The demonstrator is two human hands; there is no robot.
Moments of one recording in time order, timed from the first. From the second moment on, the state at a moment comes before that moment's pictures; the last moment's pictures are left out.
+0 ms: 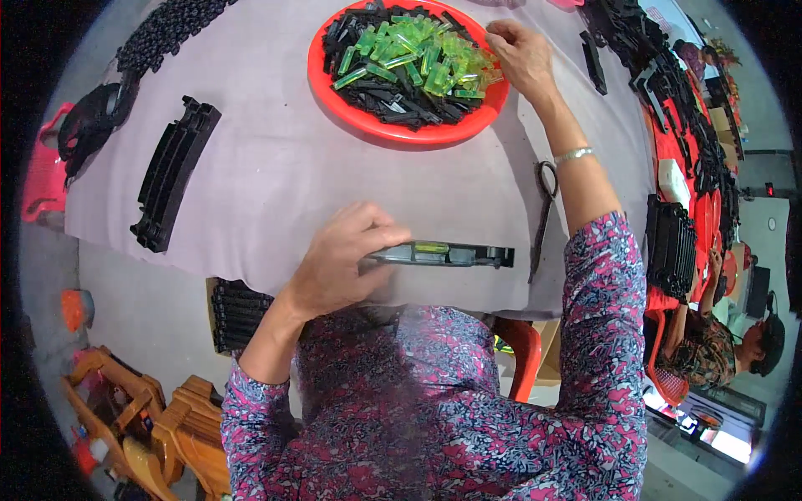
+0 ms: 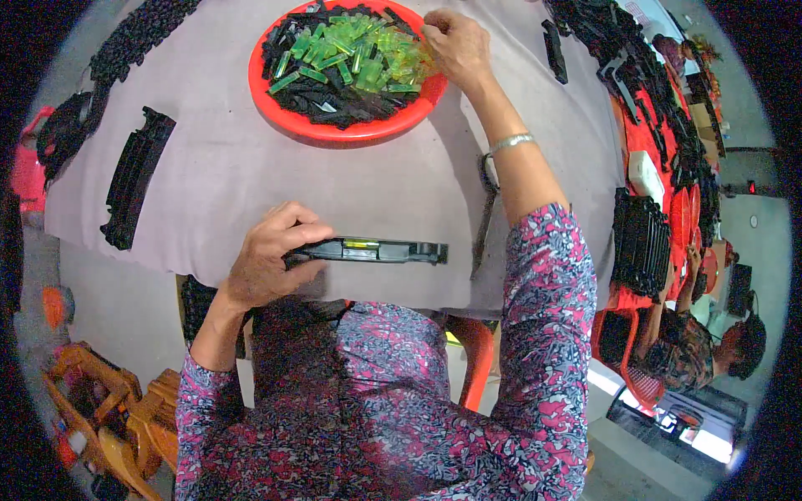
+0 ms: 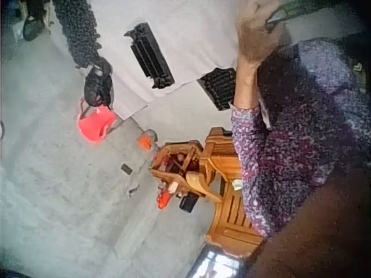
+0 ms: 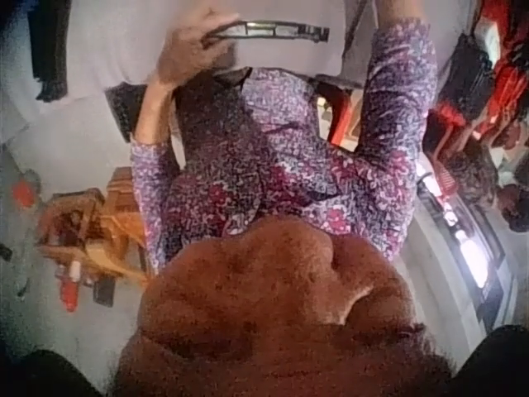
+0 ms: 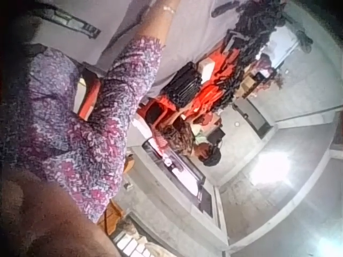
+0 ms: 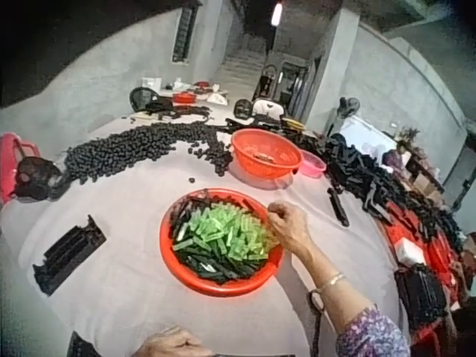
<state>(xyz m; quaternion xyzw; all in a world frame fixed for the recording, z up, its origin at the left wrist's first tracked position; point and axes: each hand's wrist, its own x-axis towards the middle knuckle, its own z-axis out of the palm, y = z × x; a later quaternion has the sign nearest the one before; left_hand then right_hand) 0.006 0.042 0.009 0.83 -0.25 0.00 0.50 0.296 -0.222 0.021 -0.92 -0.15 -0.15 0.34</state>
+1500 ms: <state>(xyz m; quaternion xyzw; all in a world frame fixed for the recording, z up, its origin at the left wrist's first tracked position) 0.003 0.038 0.013 0.84 -0.24 0.08 0.48 0.110 -0.201 0.066 -0.76 -0.12 0.12 0.62</state>
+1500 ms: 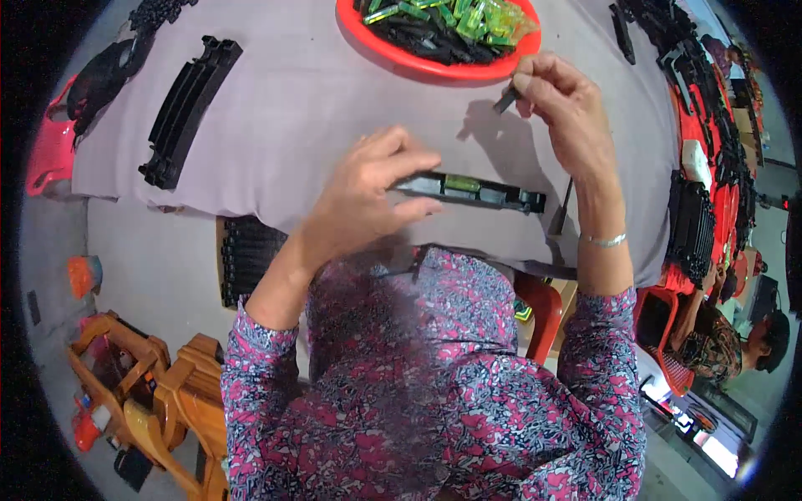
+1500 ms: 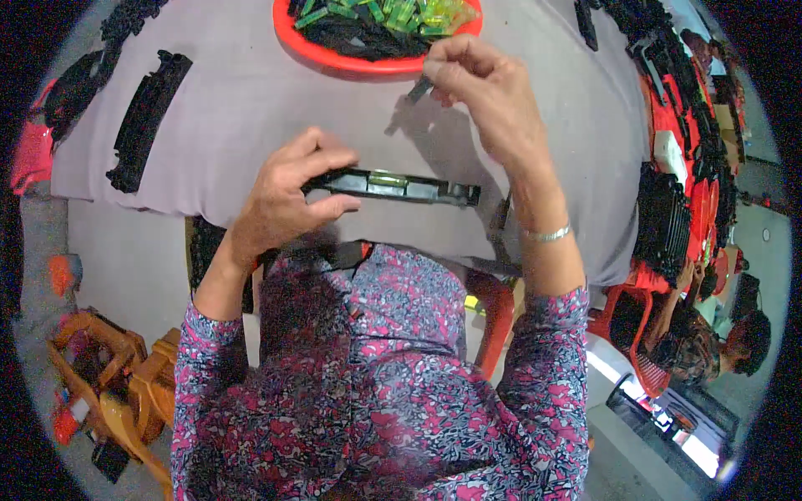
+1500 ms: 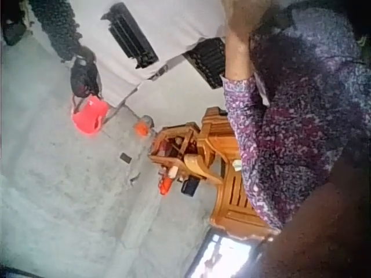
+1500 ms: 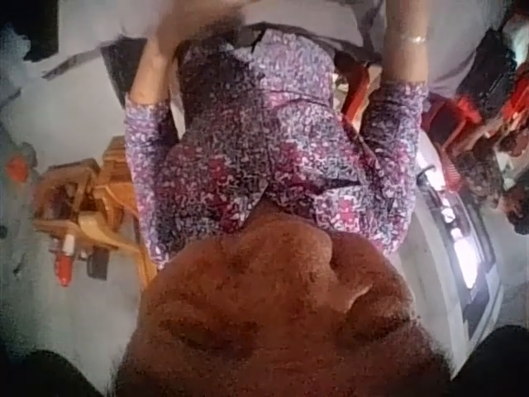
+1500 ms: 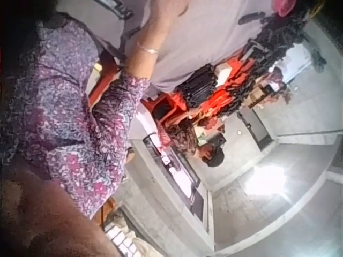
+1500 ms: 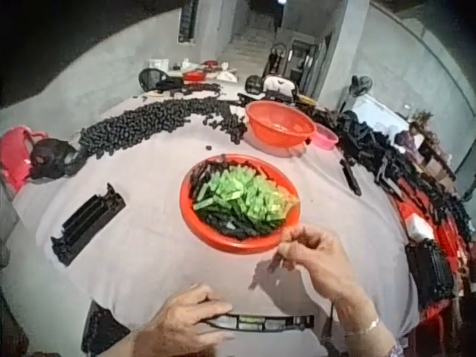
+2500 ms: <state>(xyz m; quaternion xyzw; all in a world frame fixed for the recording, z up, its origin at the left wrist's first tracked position) 0.004 0.030 0.038 0.78 -0.24 -0.05 0.58 0.016 -0.194 0.055 -0.83 -0.36 -0.13 0.41</state>
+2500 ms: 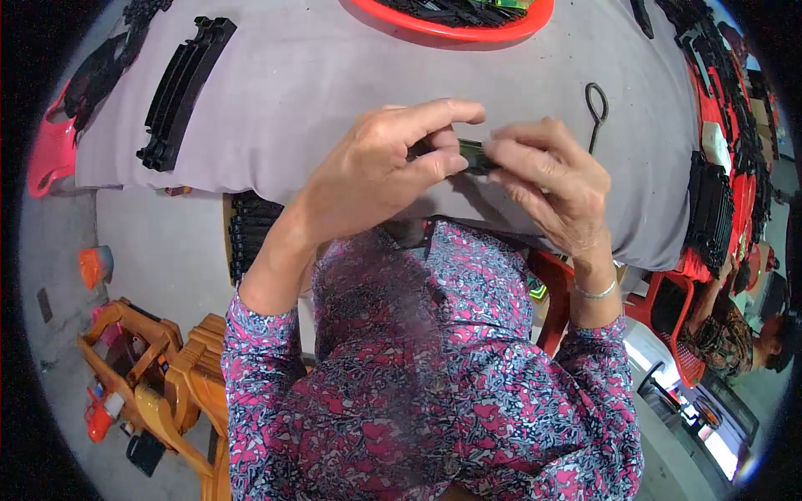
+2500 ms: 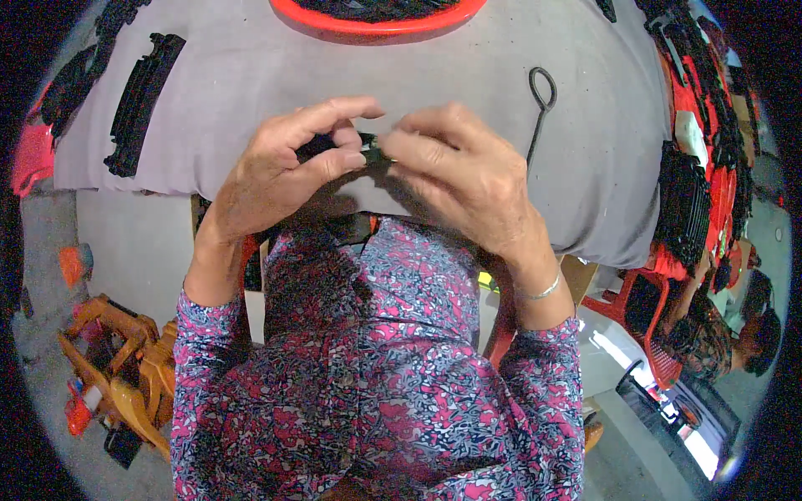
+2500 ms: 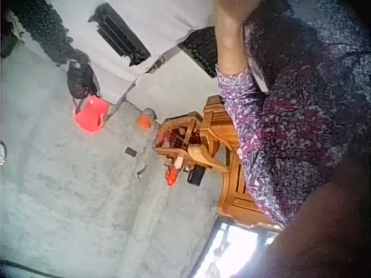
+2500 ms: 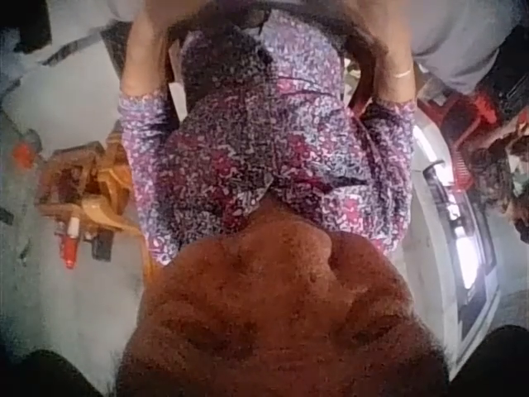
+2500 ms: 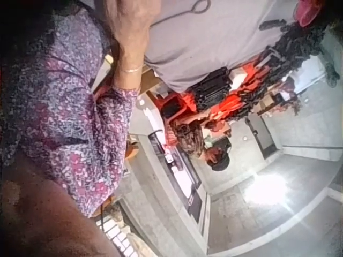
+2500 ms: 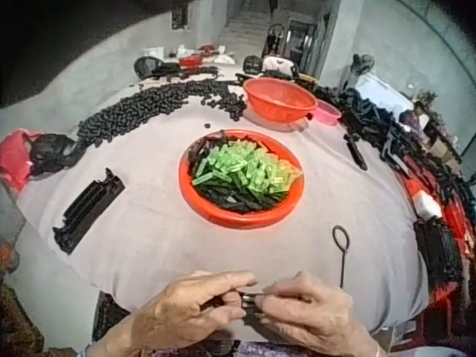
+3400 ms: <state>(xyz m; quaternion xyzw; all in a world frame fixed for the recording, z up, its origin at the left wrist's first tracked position) -0.005 0.020 0.015 0.86 -0.25 0.07 0.45 0.005 -0.216 0.034 -0.89 -0.28 -0.08 0.36</state>
